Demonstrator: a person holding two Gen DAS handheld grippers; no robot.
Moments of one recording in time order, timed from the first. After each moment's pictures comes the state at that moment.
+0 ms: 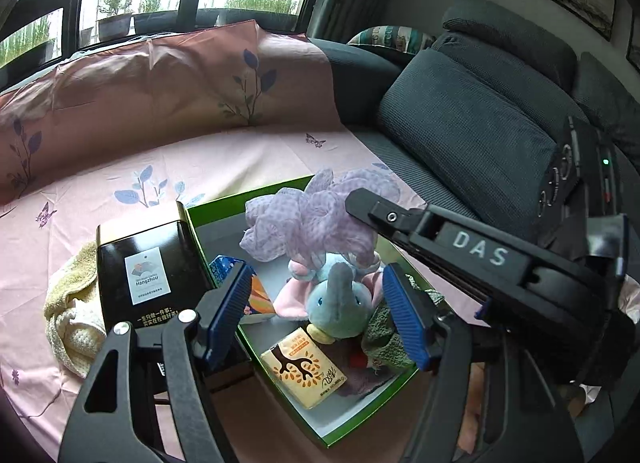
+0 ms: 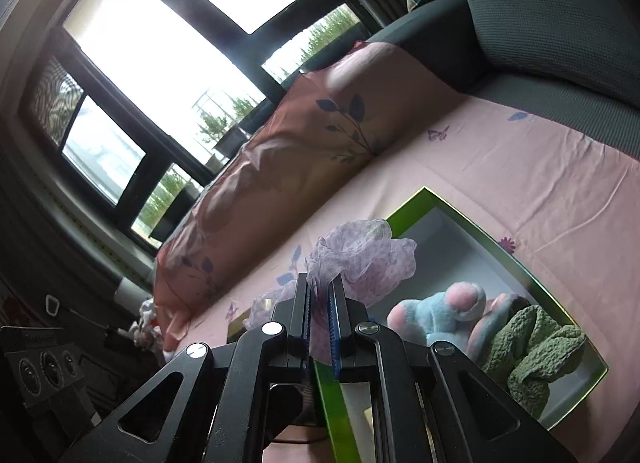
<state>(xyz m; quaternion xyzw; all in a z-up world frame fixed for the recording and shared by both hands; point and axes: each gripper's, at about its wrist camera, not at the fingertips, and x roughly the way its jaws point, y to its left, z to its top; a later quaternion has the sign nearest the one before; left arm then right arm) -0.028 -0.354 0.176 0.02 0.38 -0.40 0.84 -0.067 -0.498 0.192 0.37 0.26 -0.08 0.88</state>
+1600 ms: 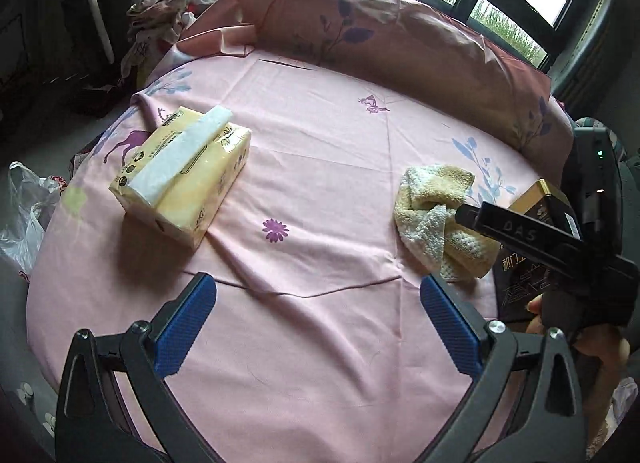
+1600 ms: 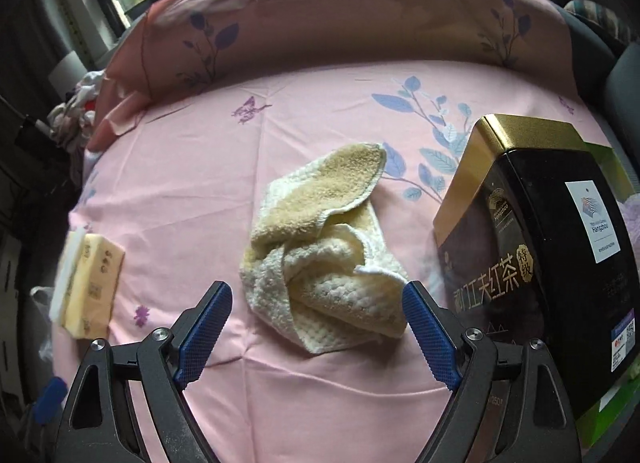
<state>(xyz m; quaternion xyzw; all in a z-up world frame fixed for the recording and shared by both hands) 0.011 -0.011 0.097 -0.11 0.47 -0.07 0.87 0.079 -0.216 0.111 0.08 0.52 -0.09 0.85</state>
